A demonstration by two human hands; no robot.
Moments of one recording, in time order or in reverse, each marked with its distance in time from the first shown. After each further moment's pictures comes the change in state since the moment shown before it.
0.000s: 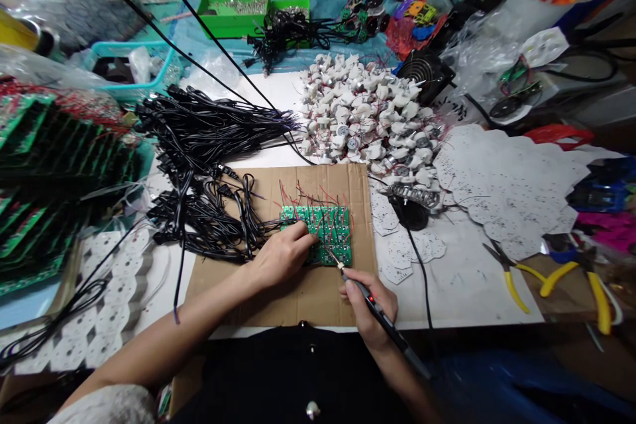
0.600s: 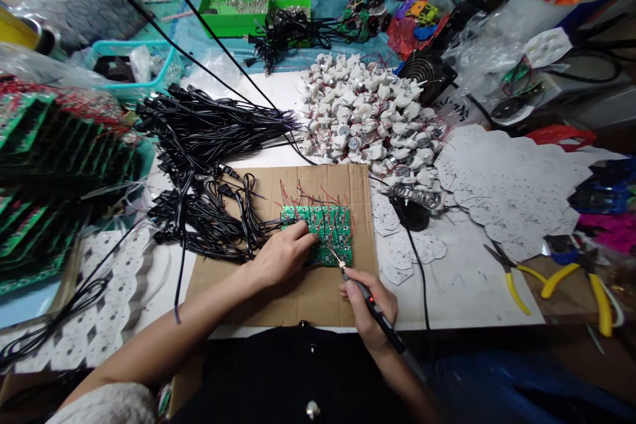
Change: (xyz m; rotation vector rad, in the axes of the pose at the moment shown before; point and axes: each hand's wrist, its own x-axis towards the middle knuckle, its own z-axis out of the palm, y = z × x) left_hand 0.003 0.001 -0.002 0.037 -0.017 0.008; right_hand -0.002 0.010 -0.001 -0.003 -0.015 -0.042
